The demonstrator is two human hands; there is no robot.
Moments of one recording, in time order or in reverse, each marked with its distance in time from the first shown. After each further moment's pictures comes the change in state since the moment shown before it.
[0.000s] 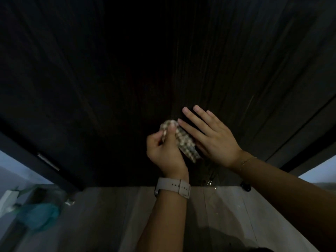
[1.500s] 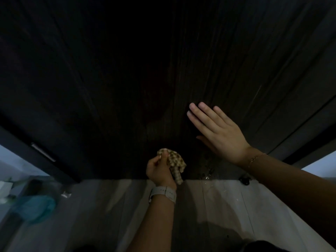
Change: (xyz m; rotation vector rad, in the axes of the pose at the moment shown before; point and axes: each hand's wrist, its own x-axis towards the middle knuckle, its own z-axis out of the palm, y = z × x) left_hand 0.036 -0.084 -0.063 0.140 0.103 -0.380; right_hand -0.018 0.003 0.011 -0.154 -0.034 -0.022
